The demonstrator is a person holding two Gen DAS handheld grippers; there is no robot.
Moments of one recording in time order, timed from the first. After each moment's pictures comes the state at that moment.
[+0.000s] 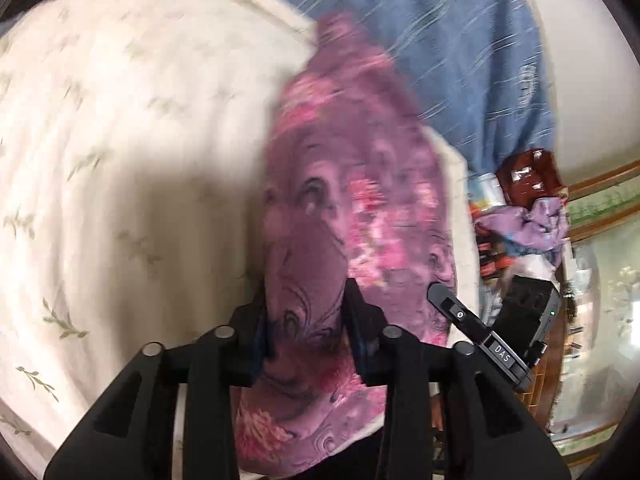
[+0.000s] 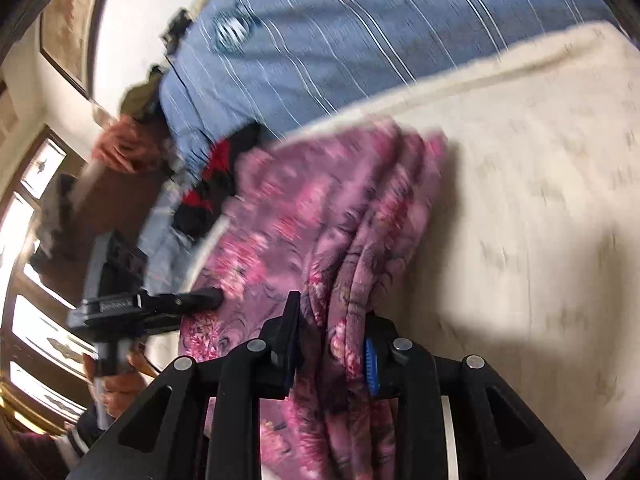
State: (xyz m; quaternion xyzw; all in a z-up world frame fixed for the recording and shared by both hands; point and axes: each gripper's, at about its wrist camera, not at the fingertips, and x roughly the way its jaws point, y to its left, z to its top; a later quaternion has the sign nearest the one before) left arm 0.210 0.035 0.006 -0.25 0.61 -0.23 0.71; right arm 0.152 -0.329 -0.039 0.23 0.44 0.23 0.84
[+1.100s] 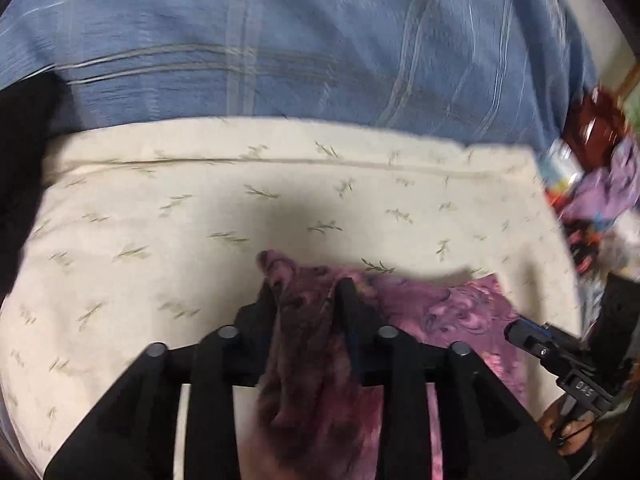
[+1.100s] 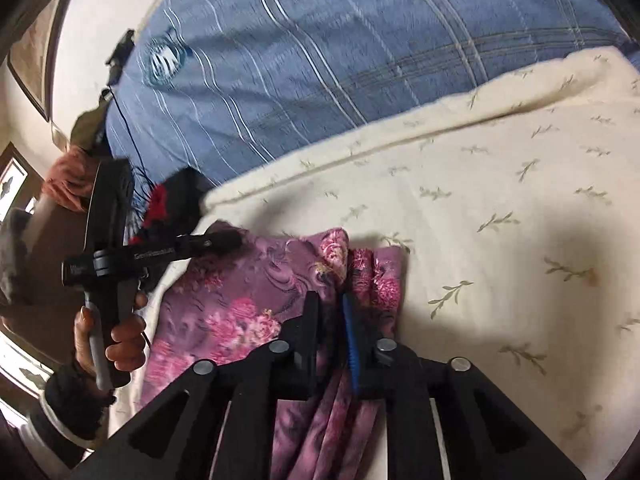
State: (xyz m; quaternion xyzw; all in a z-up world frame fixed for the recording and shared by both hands) left arm 0.387 -0.049 0.029 -0.01 0.57 -0.22 0.79; right arm 0.242 -0.356 -0.032 0.23 0.42 0.16 0.86
